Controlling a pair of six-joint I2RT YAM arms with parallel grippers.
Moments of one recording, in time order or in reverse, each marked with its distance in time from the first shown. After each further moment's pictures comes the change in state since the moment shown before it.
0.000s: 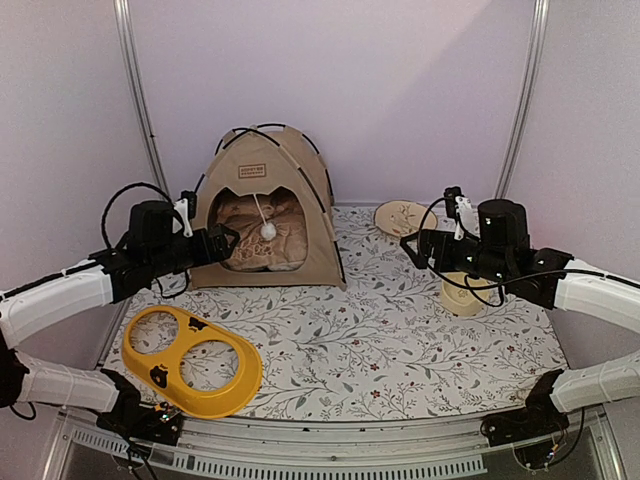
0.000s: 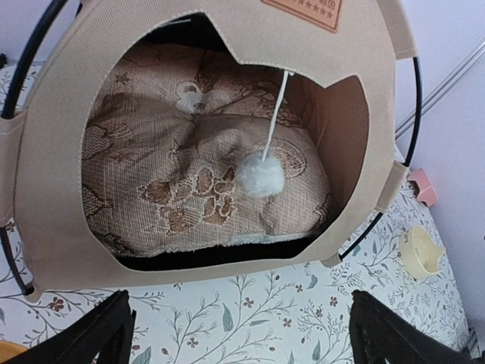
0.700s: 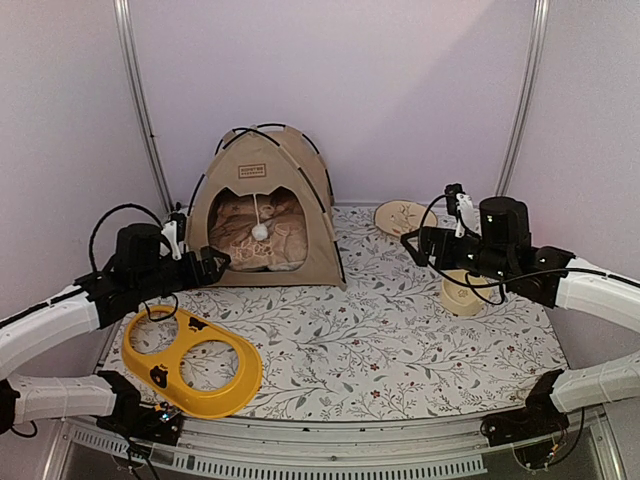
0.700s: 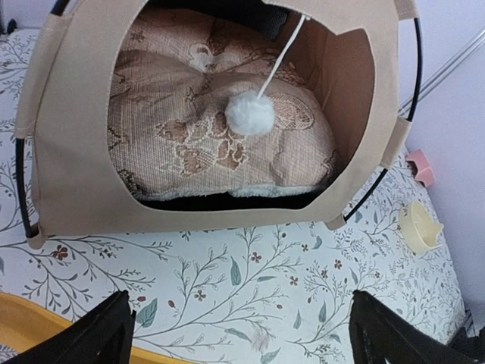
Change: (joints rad) left arm -0.005 -0.175 -0.143 -0.061 0.018 -0.033; right arm 0.000 -0.003 0.014 -0.005 0.002 -0.008
